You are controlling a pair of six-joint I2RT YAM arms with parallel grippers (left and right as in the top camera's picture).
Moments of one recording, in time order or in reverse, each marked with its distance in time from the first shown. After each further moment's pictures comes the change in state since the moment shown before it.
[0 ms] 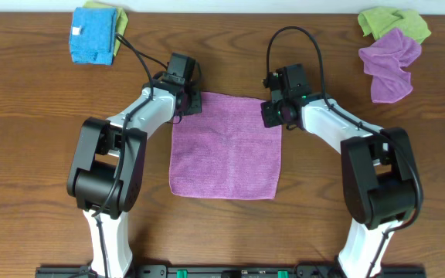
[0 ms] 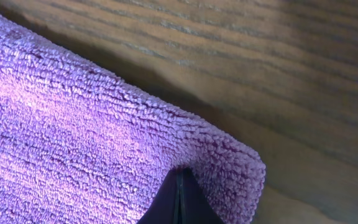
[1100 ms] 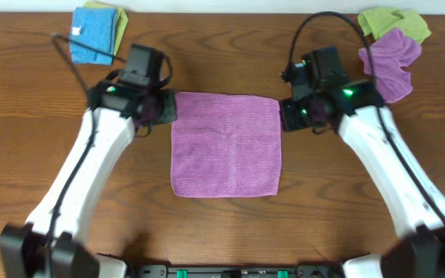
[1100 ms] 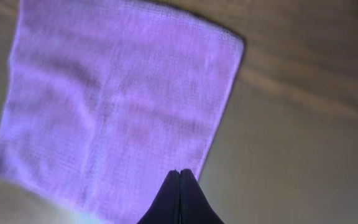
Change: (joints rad) left arm 0.054 -0.548 -0.017 -0.524 0.019 0.009; right arm -0.011 -0.442 0.134 -0.621 -0.068 0.008
